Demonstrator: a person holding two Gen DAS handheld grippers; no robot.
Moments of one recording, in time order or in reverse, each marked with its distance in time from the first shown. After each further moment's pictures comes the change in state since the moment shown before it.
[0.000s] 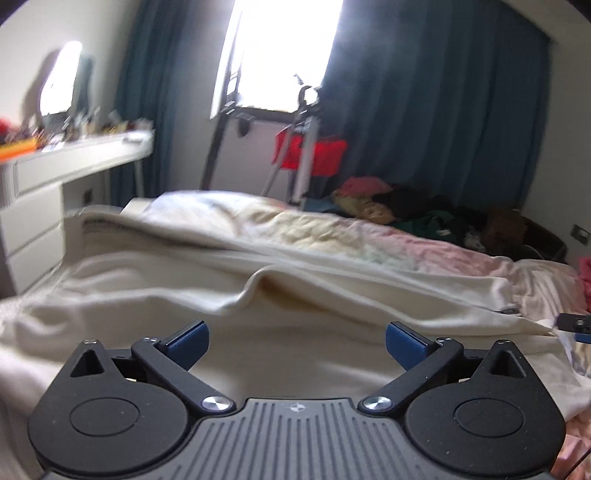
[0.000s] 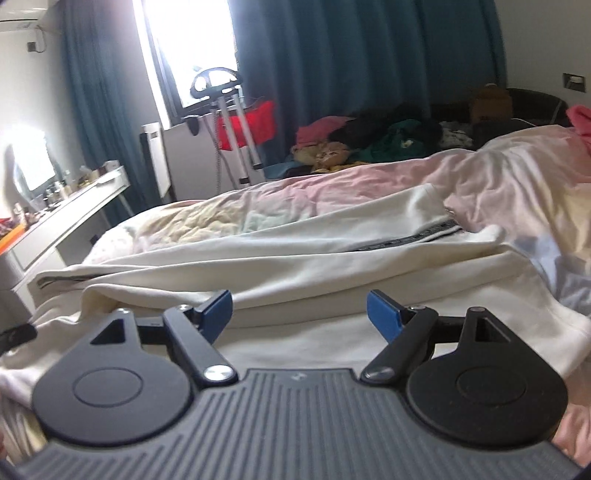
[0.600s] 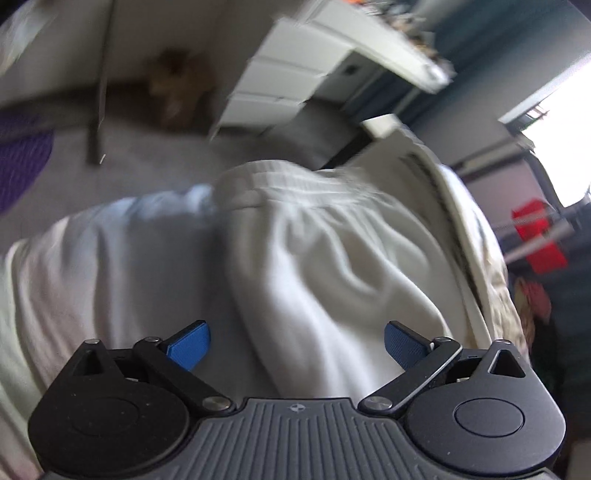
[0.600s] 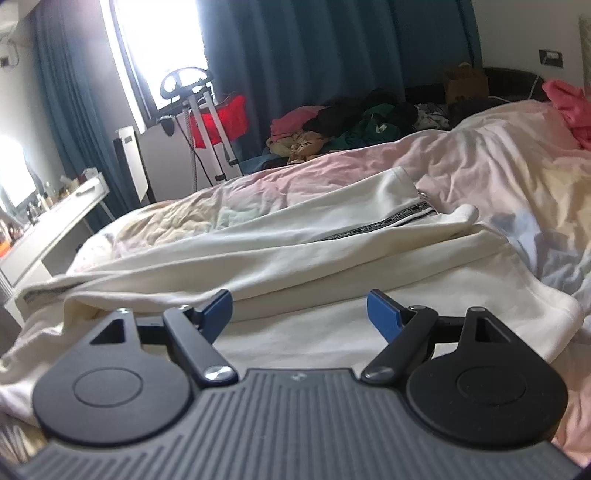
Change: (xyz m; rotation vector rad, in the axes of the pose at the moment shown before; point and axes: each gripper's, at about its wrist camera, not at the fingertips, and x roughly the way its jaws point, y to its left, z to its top) left arm -0.019 0.232 -0.005 -0.933 0.255 0.399; right arm 0.000 -0.034 -0.001 0.101 0.024 -0.029
